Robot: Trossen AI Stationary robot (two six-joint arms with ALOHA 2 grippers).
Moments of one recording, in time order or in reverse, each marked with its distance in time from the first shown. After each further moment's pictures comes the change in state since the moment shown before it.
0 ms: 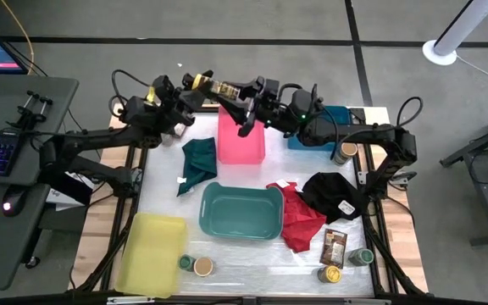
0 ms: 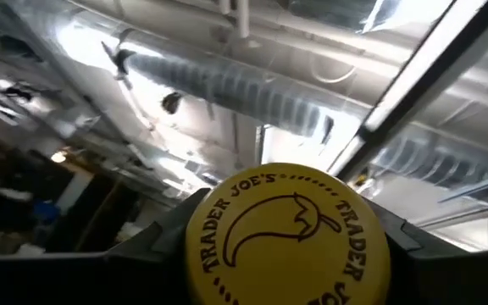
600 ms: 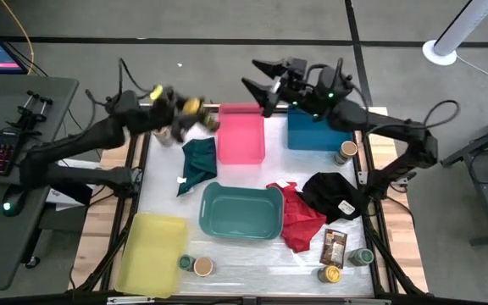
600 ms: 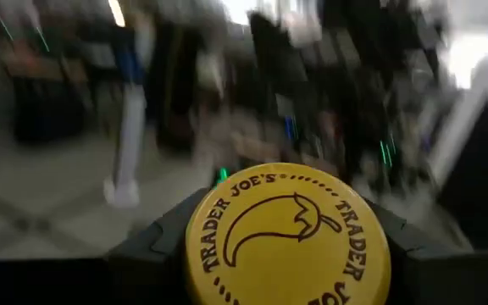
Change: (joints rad) left arm 0.006 -0.353 -0.001 -1.048 0.113 0.264; right arm -0.108 -0.210 0.000 -0.380 0.005 -0.099
